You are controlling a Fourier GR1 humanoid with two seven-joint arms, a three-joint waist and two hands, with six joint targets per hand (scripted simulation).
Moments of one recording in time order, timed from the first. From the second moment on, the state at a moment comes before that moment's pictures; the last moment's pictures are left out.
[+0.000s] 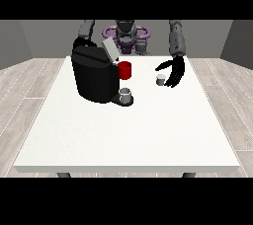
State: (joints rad) left arm -0.54 0.37 0.05 -0.73 -0.39 -0.04 -0.14; right arm -0.19 -0.02 0.00 -1.44 0.04 -0.17 -0.04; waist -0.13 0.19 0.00
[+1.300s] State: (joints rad) left arm -0.65 0.38 0.02 -0.56 -0.60 0.16 -0.29; right arm -0.23 -0.02 -0.03 -1.40 0.00 -0.16 -0.05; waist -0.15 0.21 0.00
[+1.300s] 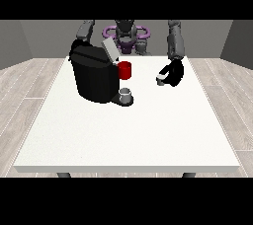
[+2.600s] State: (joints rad) left arm -0.96 0.44 0.07 -0.66 -0.60 -0.10 -0.21; right arm -0.26 -0.02 -0.03 -1.31 -0.04 -0.12 -0.07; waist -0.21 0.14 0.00
